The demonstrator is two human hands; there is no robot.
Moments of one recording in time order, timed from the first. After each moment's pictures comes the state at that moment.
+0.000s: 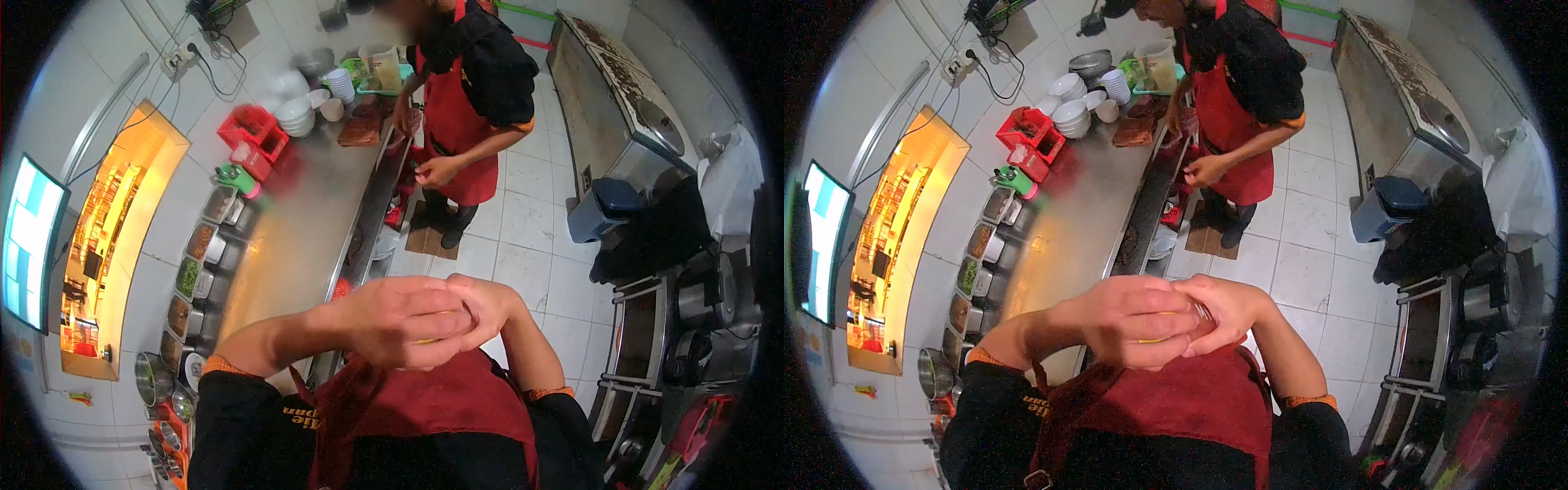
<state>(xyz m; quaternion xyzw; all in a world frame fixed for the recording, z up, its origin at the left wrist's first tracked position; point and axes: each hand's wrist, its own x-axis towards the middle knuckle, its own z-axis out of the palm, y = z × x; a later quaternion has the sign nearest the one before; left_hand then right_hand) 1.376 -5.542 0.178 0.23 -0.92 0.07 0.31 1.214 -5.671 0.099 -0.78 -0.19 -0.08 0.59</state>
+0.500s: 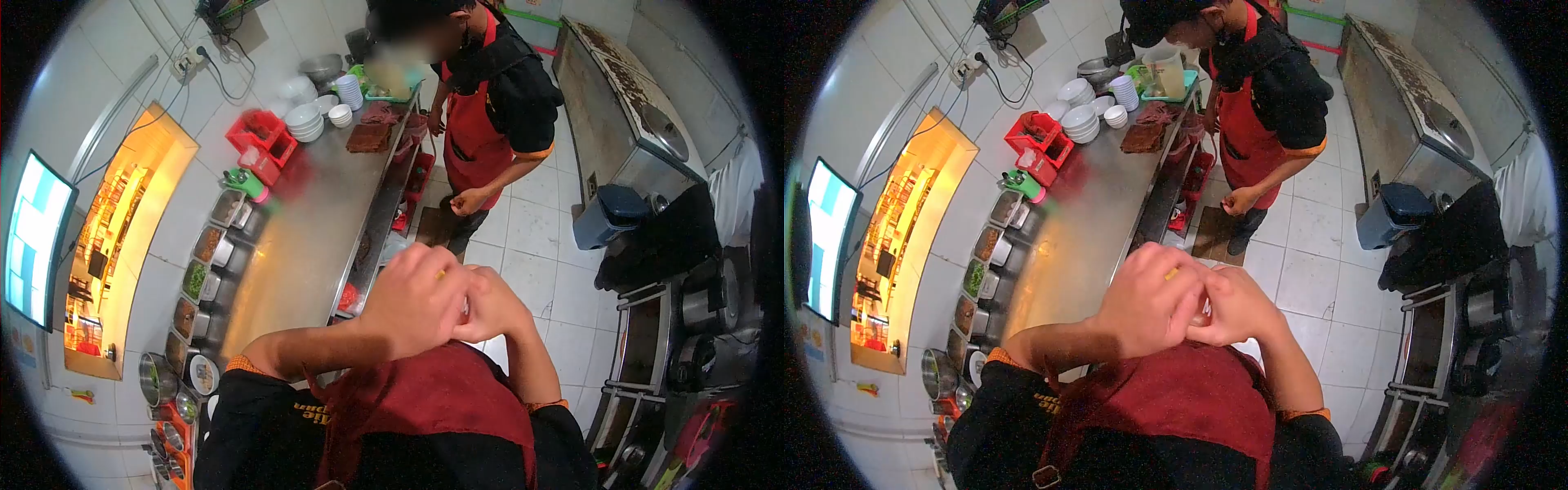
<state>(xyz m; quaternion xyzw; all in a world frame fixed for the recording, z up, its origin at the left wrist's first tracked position) 1.357 -5.541 0.172 0.57 -0.76 0.04 0.30 1.213 -5.654 0.101 -0.89 0.07 -0.24 0.38</state>
